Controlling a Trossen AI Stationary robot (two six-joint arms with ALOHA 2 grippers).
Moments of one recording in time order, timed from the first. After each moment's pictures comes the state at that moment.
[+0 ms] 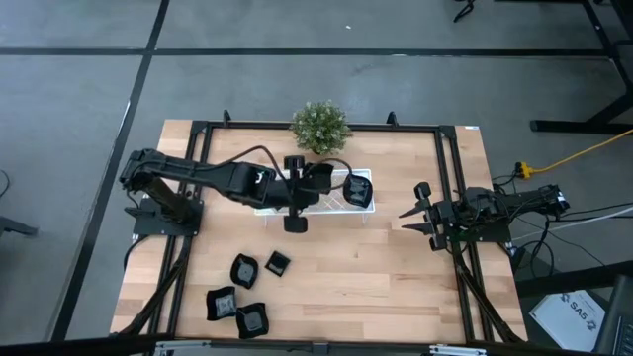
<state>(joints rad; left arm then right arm) -0.15 1.61 1.59 -0.85 -0.48 0.07 0.19 0.00 0.01 0.02 -0.02 -0.11</state>
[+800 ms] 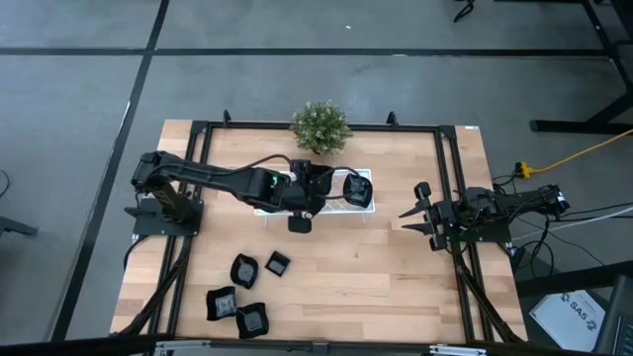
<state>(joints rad) -0.13 1.70 1.59 -0.89 -0.52 0.10 0.19 0.00 0.01 0.02 -0.02 -0.11</state>
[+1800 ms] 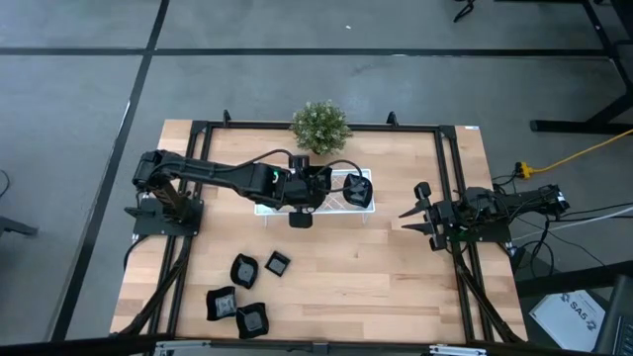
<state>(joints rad) -0.10 1.71 1.59 -0.90 -0.50 0.07 0.19 0.00 0.01 0.02 -0.02 -0.11</state>
